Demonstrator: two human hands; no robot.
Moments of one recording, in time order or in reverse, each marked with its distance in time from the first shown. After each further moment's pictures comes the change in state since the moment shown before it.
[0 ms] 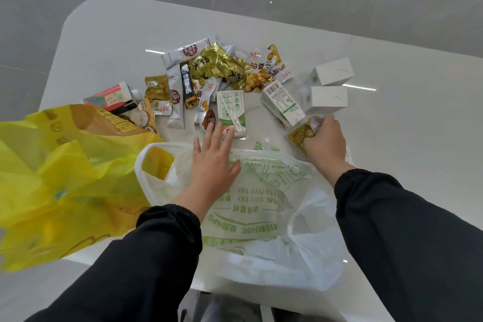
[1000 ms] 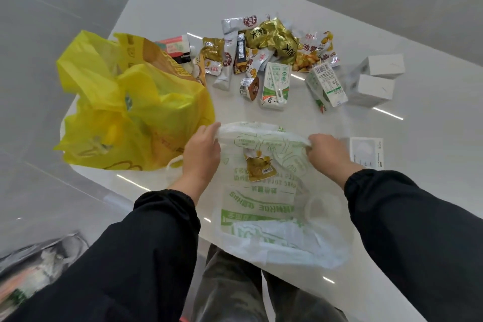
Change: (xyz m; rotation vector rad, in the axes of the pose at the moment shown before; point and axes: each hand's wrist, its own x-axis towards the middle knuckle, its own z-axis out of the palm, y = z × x) left_hand -0.094 -0.057 0.019 -0.393 0.402 -0.290; right_hand -0.065 -0.004 0.034 -0.585 -0.366 -0.449
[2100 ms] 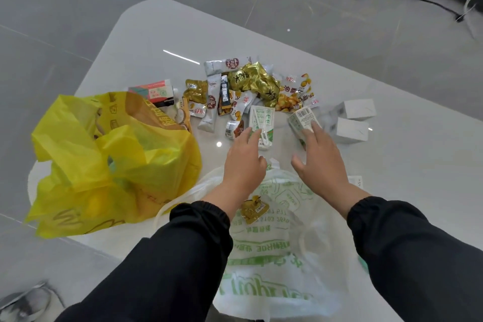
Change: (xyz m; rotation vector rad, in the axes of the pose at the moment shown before) left_hand 0.078 0.102 0.014 -0.153 -0.295 0.081; right_hand 0.012 -0.024 -0.074 0.023 0.296 -0.067
